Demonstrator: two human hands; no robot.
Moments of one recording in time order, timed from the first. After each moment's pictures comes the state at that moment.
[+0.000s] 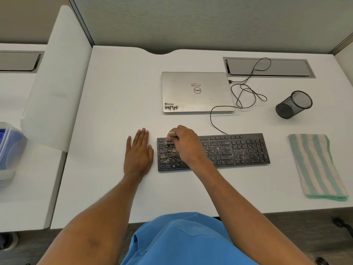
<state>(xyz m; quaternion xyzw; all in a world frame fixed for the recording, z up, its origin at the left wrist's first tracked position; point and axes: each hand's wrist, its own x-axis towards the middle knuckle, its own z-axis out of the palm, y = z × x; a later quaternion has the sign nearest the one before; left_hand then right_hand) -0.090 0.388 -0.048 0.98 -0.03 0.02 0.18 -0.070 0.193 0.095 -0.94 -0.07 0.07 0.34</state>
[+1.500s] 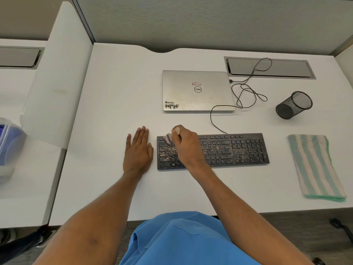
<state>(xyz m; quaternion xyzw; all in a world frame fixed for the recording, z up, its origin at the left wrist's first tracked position) -0.090 0.389 -0.049 0.98 -0.03 0.02 0.18 -0.092 0.197 0.103 -0.89 -0.01 0.04 0.46</state>
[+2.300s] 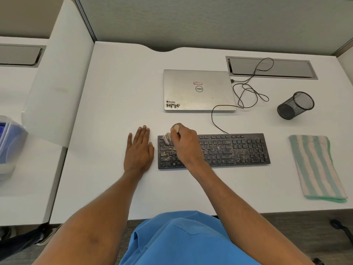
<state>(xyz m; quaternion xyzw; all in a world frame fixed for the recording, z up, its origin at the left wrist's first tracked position) -0.090 0.388 -0.047 0.98 -0.03 0.01 0.18 -0.085 0.203 0.097 -0.90 0.00 0.04 0.44</state>
